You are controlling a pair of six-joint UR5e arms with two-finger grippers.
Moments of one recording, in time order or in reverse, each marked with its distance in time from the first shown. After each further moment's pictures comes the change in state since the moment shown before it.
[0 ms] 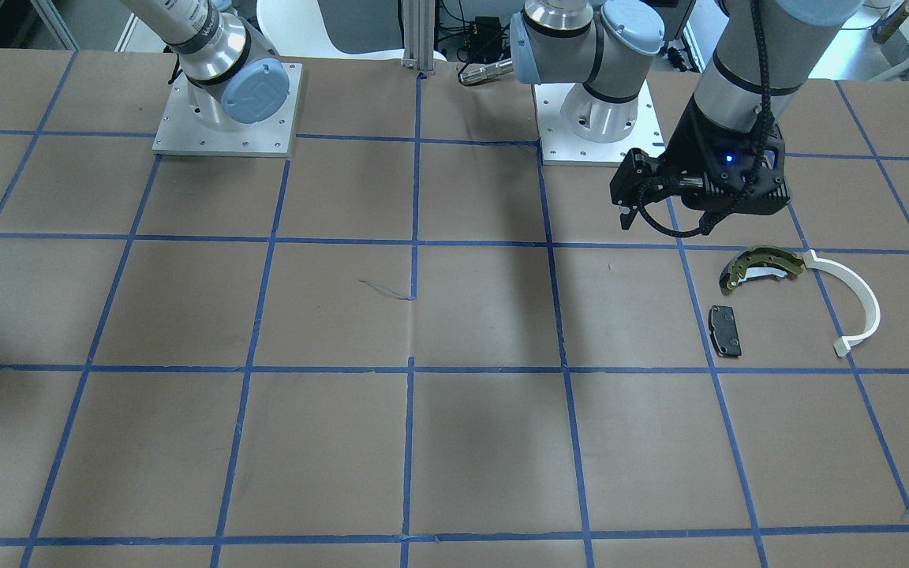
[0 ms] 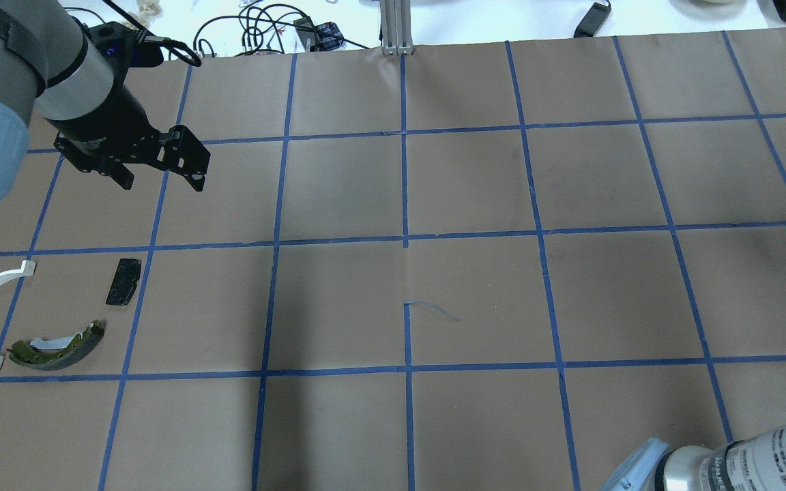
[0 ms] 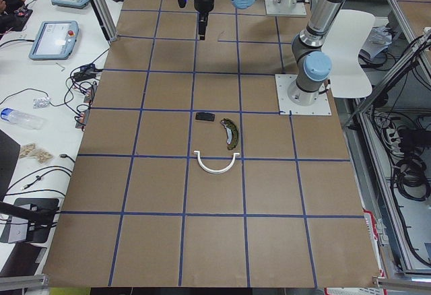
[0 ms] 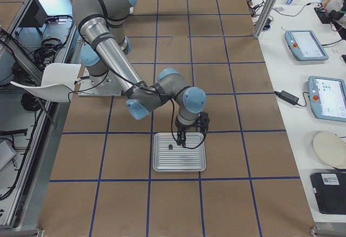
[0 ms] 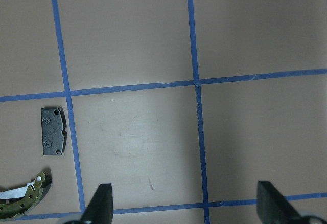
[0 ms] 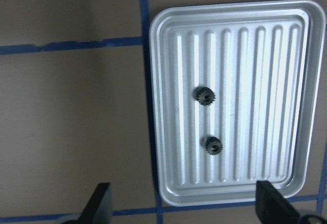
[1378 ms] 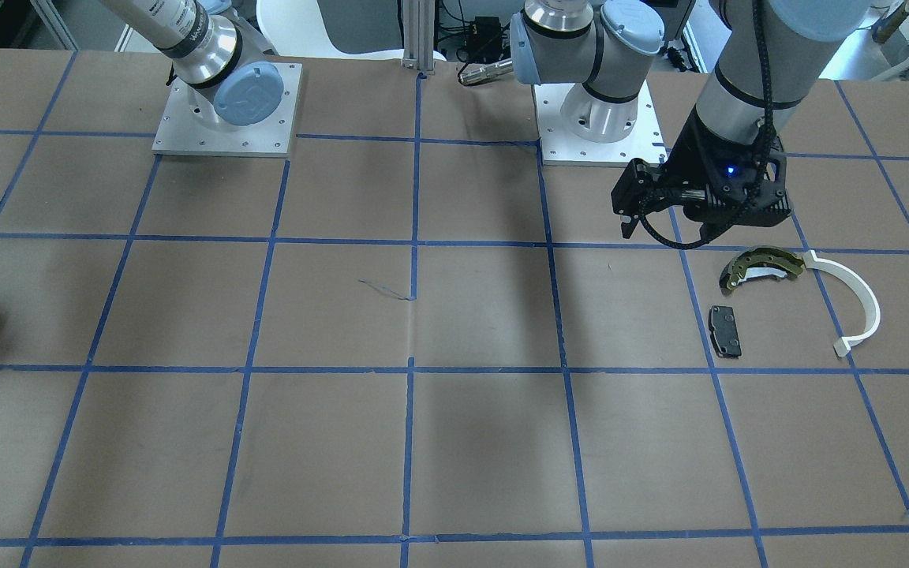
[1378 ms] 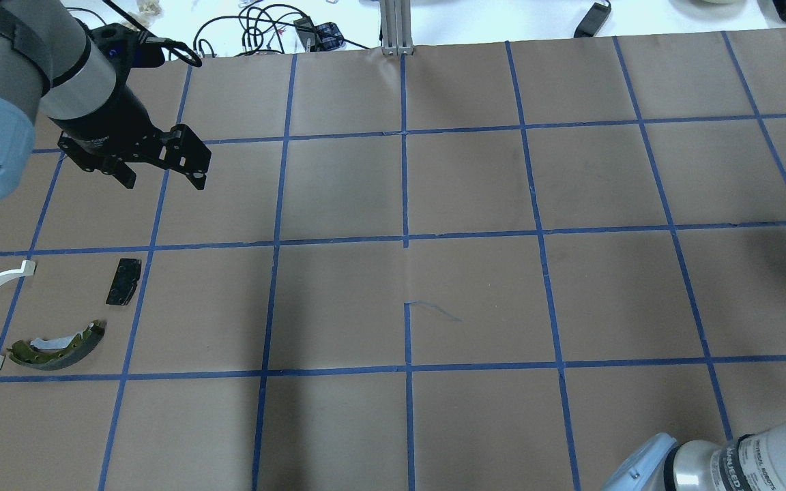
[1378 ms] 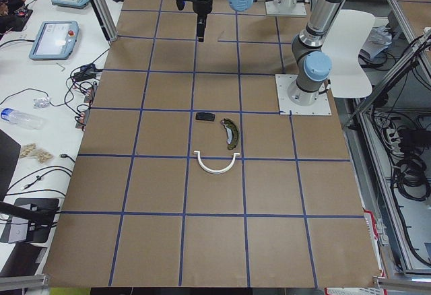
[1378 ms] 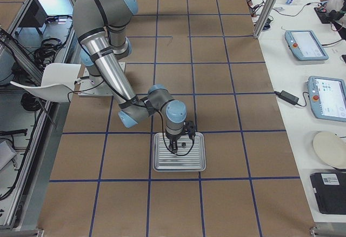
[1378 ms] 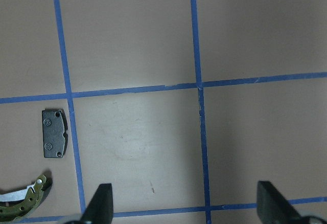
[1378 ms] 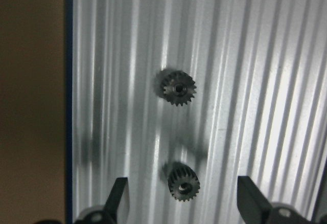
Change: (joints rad) left arm 0.006 -0.018 0.000 0.013 -0.005 0.003; right arm -0.042 0.029 0.259 -0.408 0.020 -0.213
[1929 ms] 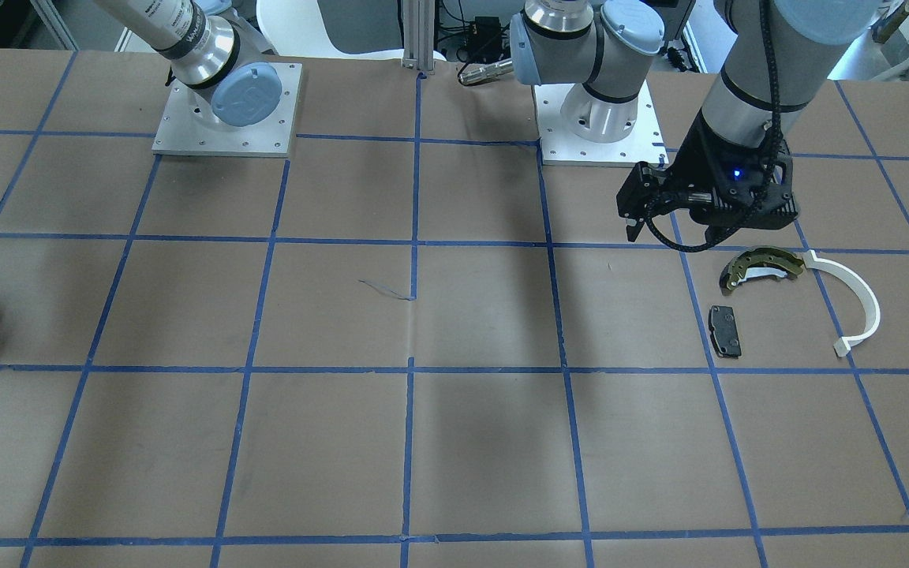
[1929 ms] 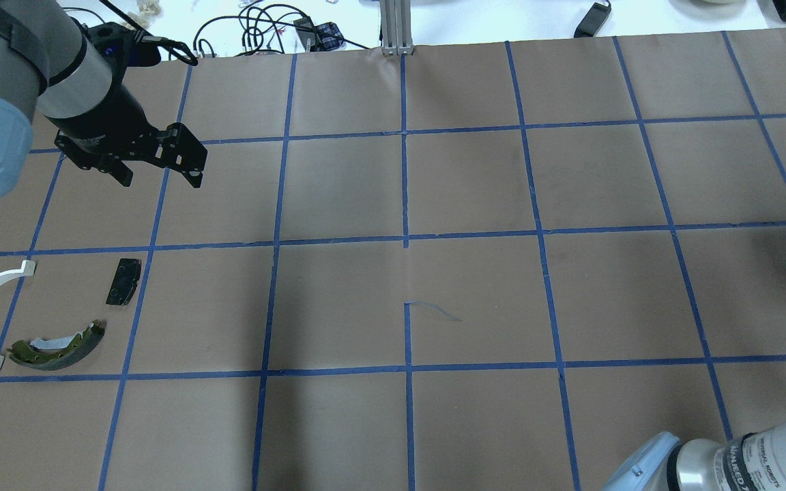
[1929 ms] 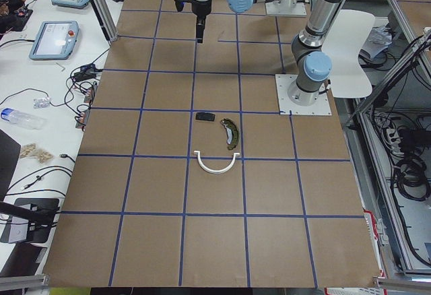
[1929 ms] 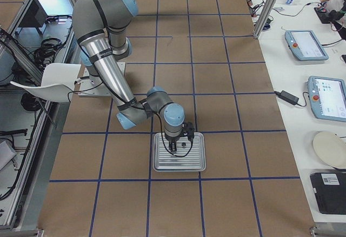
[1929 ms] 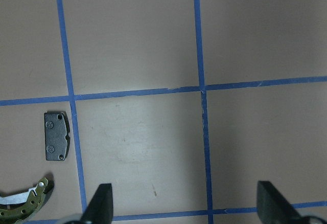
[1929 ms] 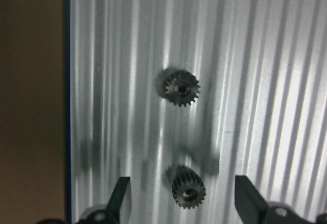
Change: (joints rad) left arm 0.010 -0.003 -0.002 0.012 0.002 0.031; right arm -0.015 0.016 -0.001 0.003 0.033 -0.006
